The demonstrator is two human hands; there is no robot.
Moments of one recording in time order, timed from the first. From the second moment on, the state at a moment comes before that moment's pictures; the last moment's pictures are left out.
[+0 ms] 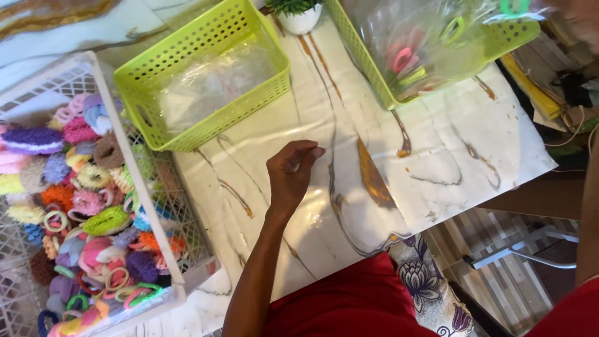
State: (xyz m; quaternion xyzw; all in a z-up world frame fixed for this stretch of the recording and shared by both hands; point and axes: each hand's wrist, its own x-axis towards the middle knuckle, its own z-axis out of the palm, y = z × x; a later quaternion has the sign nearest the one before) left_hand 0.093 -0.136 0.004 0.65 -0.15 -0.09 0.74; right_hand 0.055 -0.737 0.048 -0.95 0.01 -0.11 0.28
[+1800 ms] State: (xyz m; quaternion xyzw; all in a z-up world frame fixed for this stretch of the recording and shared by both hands) left_hand 0.119 -0.087 -0.022 0.73 -0.11 0.18 0.65; right_hand 0.205 -0.432 0.108 -0.92 -0.22 -0.21 0.24
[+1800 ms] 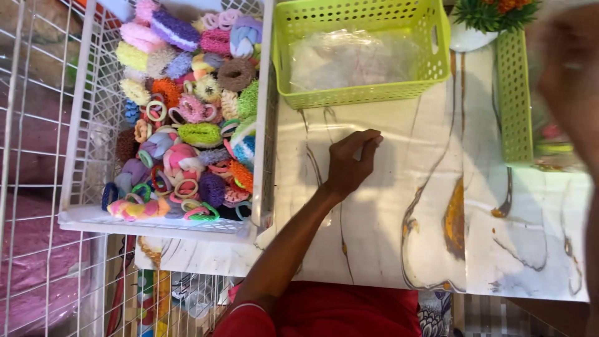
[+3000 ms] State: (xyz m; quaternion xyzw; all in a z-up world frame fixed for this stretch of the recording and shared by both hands) left_hand 0.107 -0.065 0.005 0.72 -0.11 0.23 0.64; right_hand 0.196 -0.211 0.193 -0.83 -0.14 -0.10 0.53
